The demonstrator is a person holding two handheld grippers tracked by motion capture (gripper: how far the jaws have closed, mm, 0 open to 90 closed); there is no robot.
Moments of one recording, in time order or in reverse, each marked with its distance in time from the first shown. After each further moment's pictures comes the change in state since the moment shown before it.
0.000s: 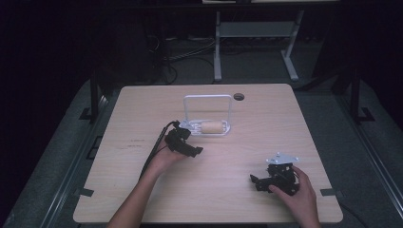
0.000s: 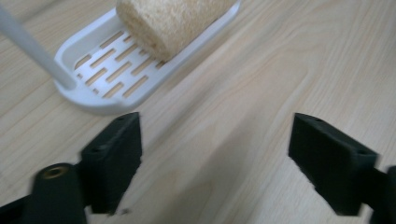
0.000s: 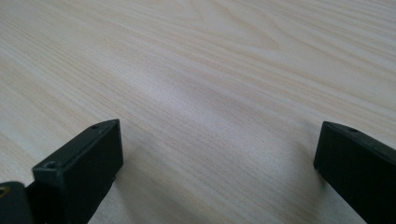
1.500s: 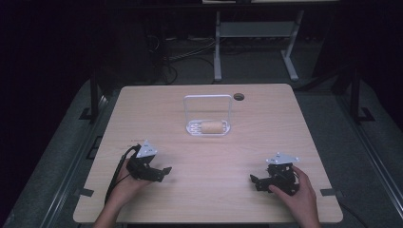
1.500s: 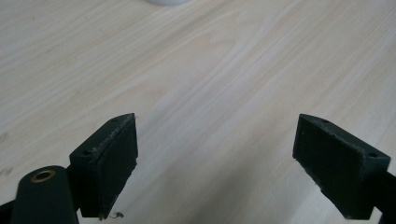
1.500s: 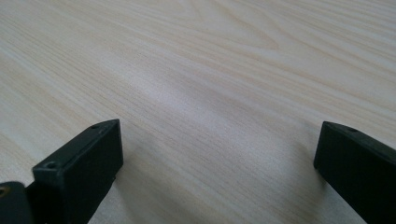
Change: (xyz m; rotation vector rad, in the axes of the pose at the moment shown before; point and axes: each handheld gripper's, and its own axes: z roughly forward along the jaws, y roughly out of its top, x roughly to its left) left arm -0.007 -0.106 -0.084 -0.081 0.125 -0.031; right arm 0.000 0.000 0.000 0.000 0.000 0.000
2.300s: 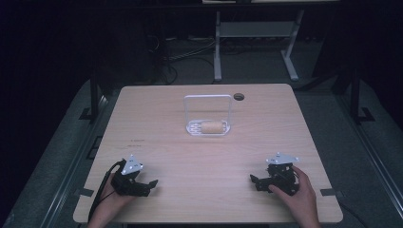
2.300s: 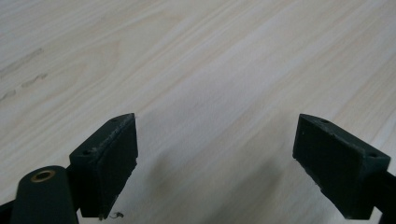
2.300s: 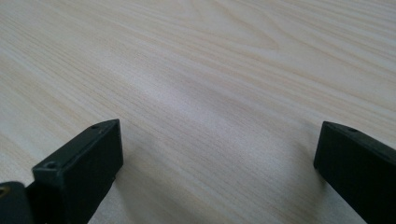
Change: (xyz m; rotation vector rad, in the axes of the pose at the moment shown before) left arm -0.003 -0.049 -0.026 0.026 0.059 -0.016; right arm 0.000 0.000 0.000 0.001 0.001 0.001
